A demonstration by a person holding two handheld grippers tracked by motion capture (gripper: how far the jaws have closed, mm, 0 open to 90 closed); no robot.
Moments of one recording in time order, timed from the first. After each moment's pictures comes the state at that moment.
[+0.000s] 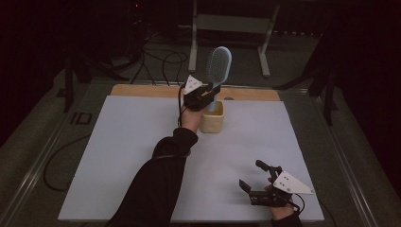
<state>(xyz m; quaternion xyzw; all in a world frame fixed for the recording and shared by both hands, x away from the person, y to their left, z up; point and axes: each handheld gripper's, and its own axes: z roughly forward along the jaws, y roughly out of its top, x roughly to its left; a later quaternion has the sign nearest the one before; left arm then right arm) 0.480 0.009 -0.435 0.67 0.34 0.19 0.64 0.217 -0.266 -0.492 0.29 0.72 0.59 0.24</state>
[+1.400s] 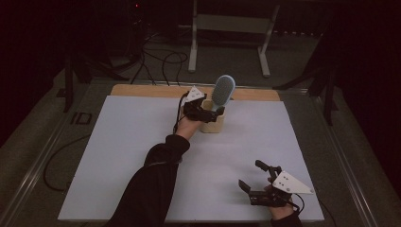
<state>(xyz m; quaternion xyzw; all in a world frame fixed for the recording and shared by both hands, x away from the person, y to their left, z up) 0.470 0.013 -0.459 0.73 0.30 0.14 0.59 0.217 -0.265 -0.492 0.29 0.72 0.59 0.24</state>
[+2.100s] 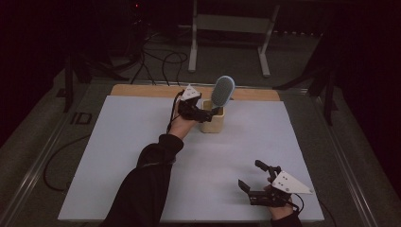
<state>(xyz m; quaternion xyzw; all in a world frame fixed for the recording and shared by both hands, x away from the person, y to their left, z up) 0.463 0.029 -0.444 0.75 0.30 0.14 0.57 0.218 -0.264 -0.492 0.29 0.72 0.58 0.24</state>
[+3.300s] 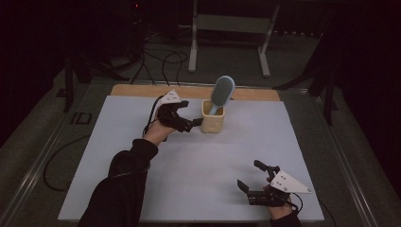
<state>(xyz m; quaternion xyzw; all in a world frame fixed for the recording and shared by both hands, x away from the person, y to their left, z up) 0.423 0.090 -0.424 0.79 0.26 0.09 0.55 0.219 -0.261 -0.492 0.29 0.73 0.58 0.24</state>
